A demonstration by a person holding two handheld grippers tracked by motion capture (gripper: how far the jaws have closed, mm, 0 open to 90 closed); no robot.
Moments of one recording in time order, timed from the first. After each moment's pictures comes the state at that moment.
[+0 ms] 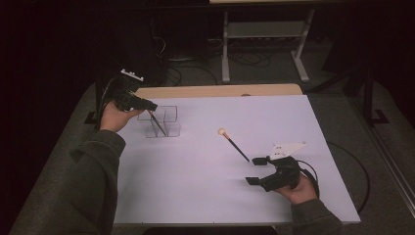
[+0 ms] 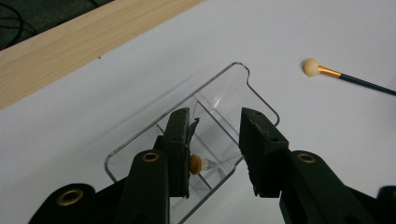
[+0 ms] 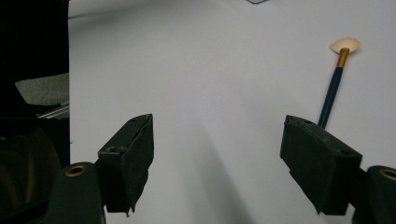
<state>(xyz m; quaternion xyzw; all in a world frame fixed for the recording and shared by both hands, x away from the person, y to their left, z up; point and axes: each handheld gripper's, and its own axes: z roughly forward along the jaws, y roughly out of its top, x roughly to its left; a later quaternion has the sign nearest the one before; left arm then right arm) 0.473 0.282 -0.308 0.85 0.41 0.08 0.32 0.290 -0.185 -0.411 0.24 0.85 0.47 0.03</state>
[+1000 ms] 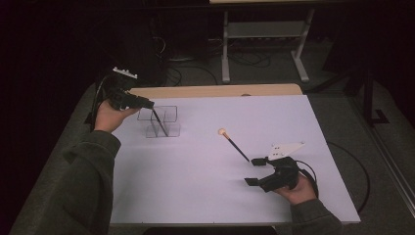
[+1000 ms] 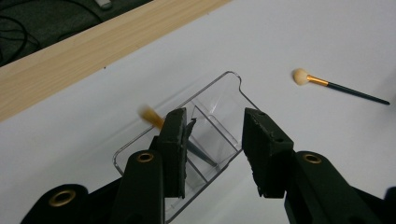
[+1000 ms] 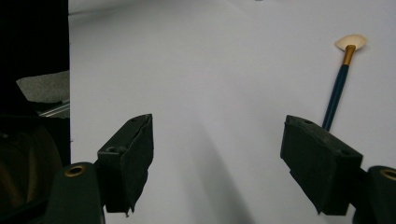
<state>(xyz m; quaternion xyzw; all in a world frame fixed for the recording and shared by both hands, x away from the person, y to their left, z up) 0.463 0.290 -0.295 0.84 0.41 0.09 0.34 0.291 -0.183 -0.413 0.23 0.85 0.47 0.02</state>
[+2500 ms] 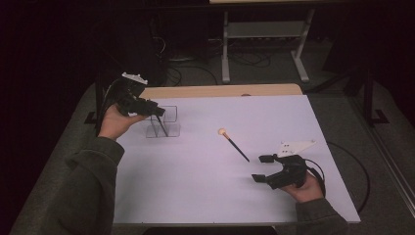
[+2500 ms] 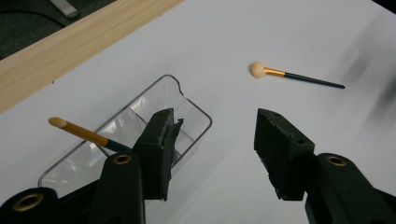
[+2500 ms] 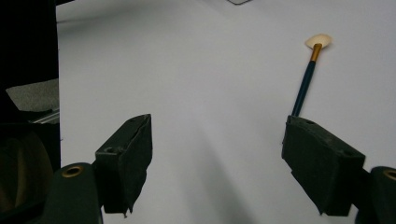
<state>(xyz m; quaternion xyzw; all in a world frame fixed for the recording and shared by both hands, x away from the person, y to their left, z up) 0.440 0.259 -0.295 0.86 0.36 0.06 0.36 0.292 -0.203 -0.410 0.25 0.84 0.47 0.04</state>
